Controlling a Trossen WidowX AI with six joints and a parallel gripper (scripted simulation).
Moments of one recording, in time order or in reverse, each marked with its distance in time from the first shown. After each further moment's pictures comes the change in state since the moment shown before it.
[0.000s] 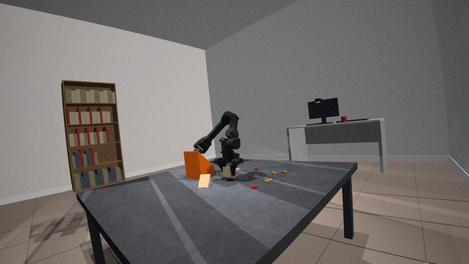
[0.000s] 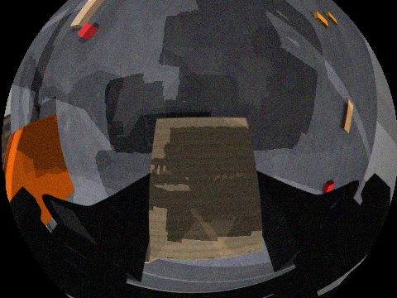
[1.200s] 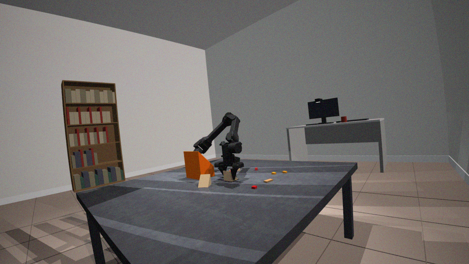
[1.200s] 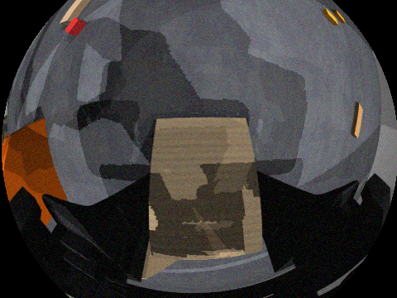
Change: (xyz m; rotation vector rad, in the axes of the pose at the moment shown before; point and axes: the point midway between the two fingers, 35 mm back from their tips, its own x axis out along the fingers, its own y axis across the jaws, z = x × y) arm 0.024 0.000 0.001 -0.002 0.004 0.000
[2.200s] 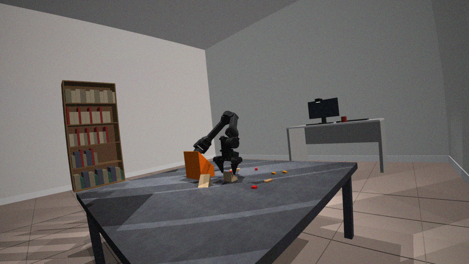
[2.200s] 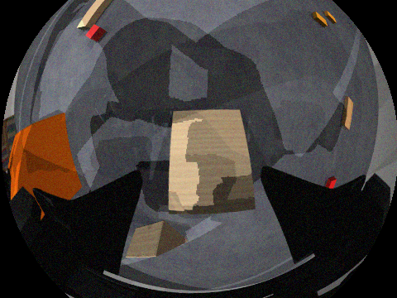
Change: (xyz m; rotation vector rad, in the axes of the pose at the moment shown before) arm -0.033 0.005 -0.002 0.016 -0.006 0.026
